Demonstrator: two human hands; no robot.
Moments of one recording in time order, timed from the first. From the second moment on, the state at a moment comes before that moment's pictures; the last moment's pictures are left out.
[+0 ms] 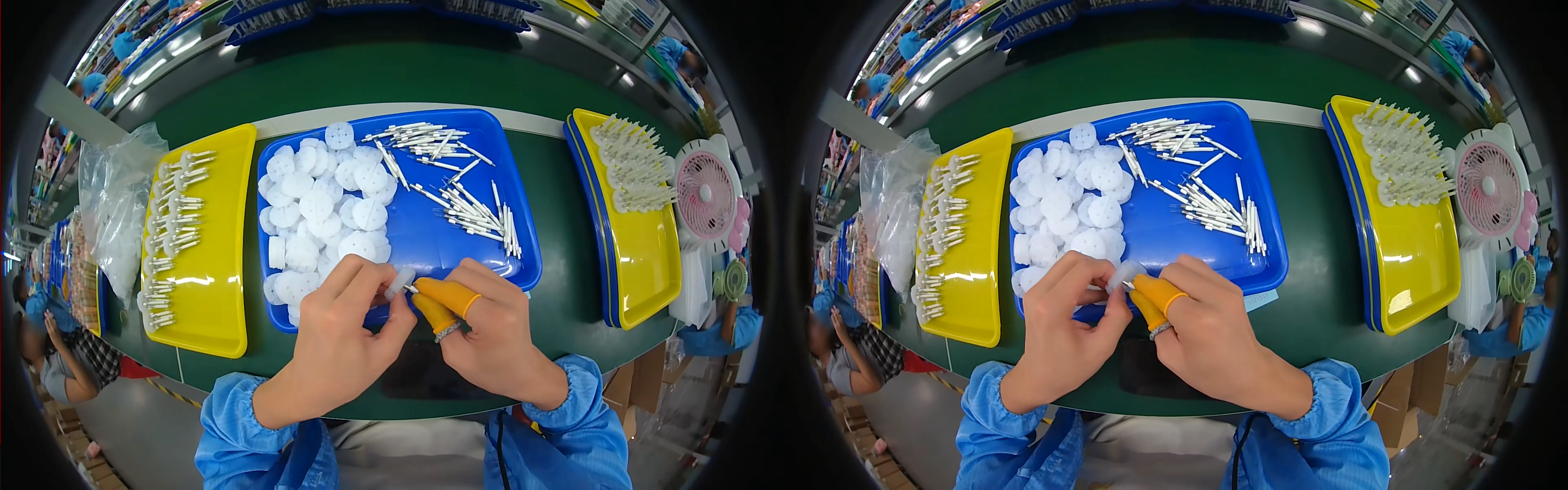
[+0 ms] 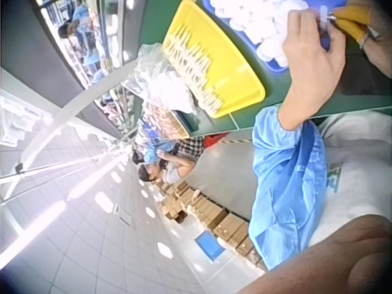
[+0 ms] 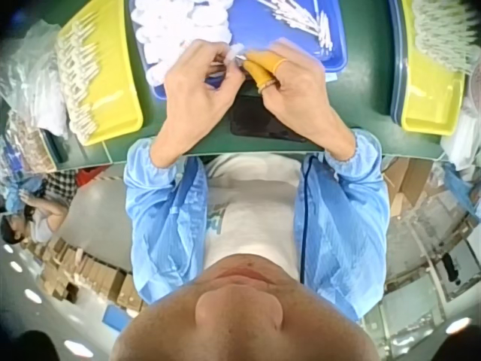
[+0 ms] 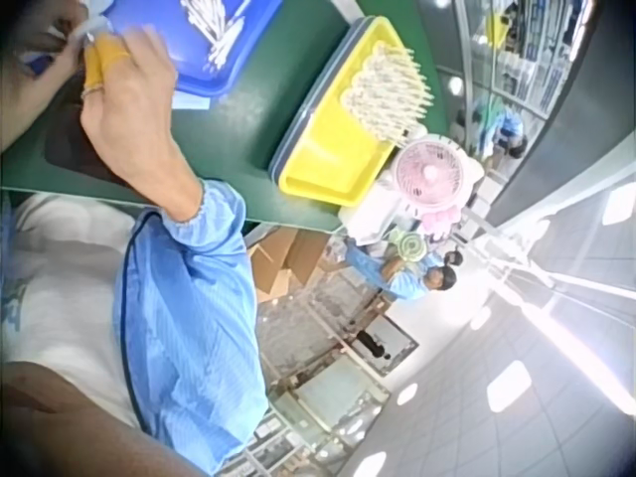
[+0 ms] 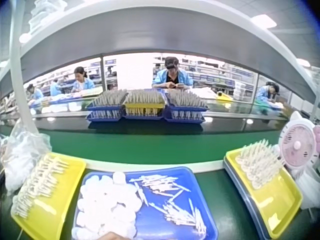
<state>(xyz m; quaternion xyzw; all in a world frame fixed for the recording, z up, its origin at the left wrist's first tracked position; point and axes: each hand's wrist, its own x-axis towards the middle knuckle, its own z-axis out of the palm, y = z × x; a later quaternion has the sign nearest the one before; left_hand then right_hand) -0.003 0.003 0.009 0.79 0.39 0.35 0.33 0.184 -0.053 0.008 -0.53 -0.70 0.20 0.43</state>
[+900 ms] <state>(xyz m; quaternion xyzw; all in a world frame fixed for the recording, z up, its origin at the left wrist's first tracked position) -0.011 0.019 0.016 0.73 0.41 0.35 0.41 0.234 -0.027 -0.009 -0.65 -0.70 0.06 0.28</state>
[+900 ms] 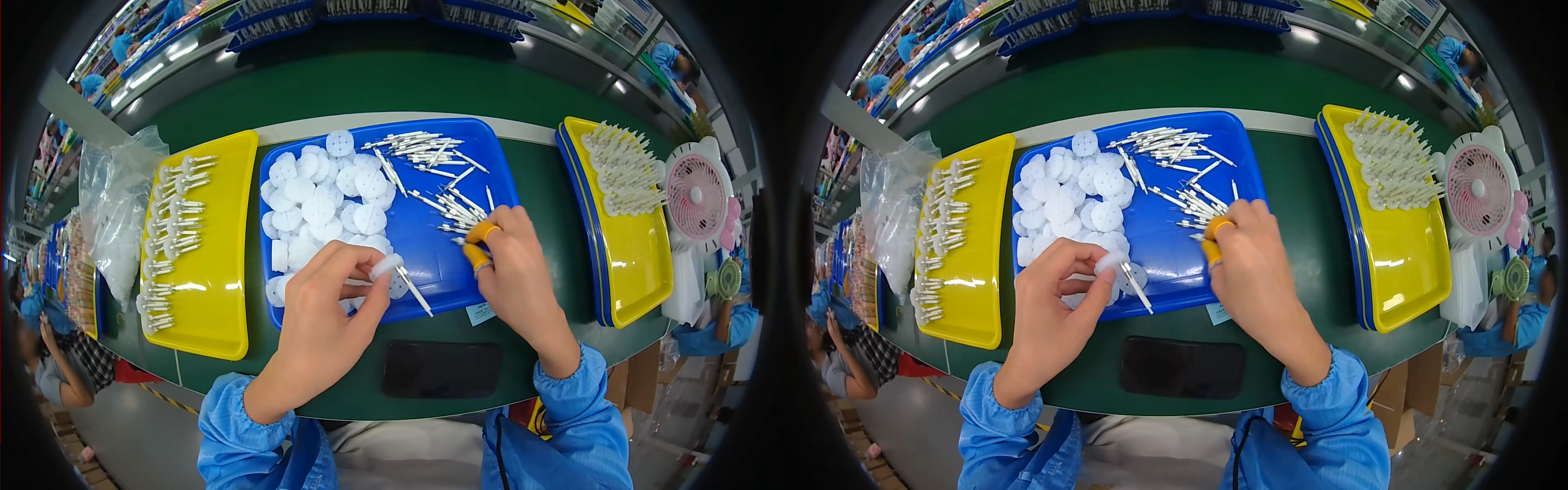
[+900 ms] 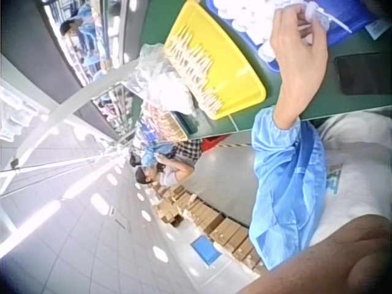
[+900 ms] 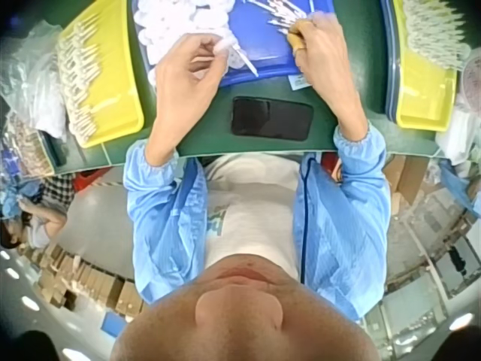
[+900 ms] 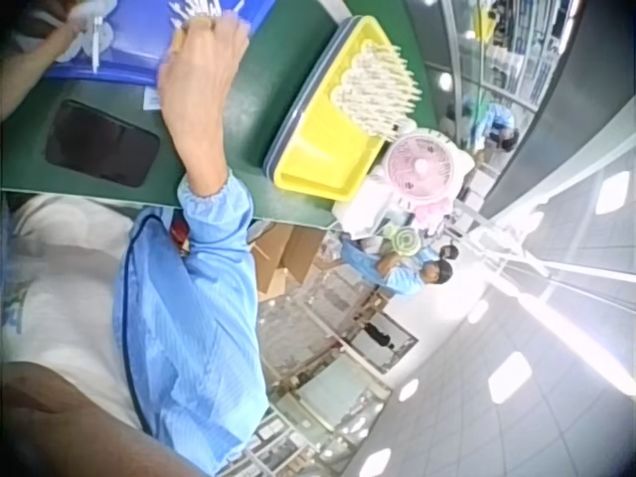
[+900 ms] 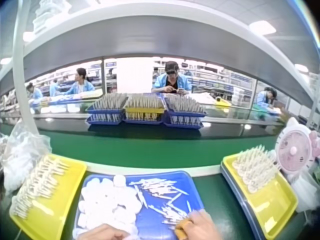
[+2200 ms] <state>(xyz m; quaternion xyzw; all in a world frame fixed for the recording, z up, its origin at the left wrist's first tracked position) -0.005 0.001 0.007 0.78 0.41 0.34 0.34 0.171 -0.050 0.003 -0.54 -0.70 0.14 0.45</state>
